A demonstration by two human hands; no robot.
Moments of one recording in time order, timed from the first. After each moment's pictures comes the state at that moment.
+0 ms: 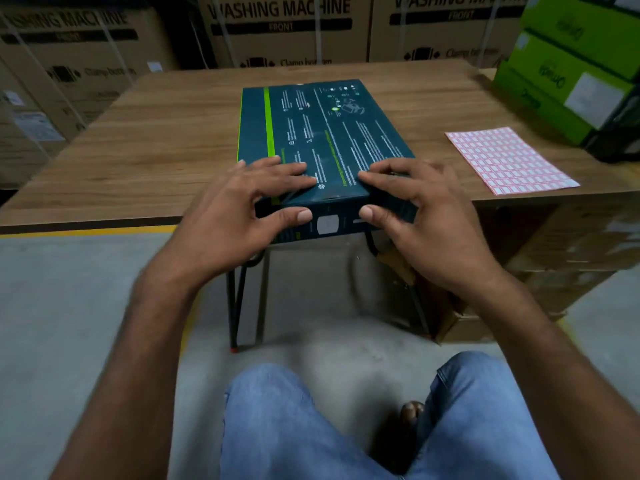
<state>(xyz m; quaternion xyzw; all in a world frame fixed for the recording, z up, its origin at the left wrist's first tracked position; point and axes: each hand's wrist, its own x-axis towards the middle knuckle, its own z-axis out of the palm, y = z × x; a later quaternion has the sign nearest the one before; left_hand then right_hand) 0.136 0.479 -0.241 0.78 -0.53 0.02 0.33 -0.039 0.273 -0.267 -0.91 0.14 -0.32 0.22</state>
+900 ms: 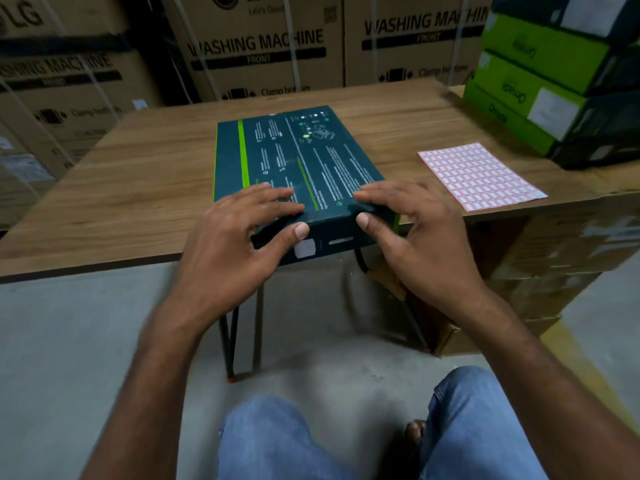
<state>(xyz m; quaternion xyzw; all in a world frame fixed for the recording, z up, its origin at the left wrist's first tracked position) 0.116 0.454 -0.241 0.77 -0.53 0.13 0.32 -0.046 0.254 -0.271 -0.86 0.13 -0.42 0.26</state>
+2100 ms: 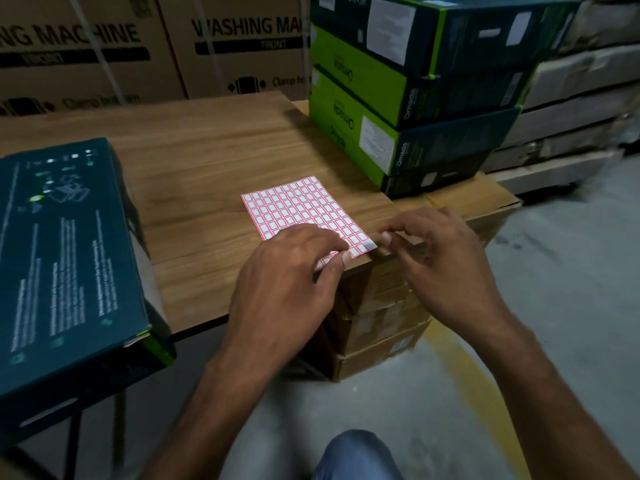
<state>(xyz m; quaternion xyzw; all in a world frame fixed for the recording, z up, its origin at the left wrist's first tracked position) -0.004 0.175 -0.279 0.72 -0.59 0.05 0.37 -0.171 0.047 -0.280 -0.86 0.39 -0.31 0.13</state>
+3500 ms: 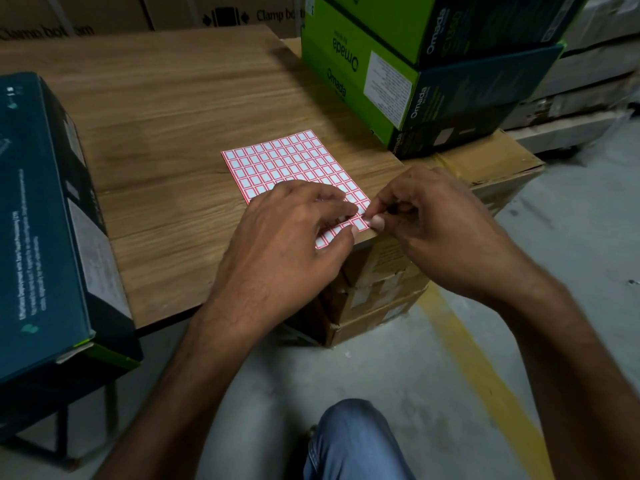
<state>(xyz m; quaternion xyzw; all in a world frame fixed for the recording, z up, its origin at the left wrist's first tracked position) 0.024 0.139 -0.296 0.71 -0.64 0.00 0.29 -0.153 0.036 -0.265 -0.90 0.36 -0.17 0.17</state>
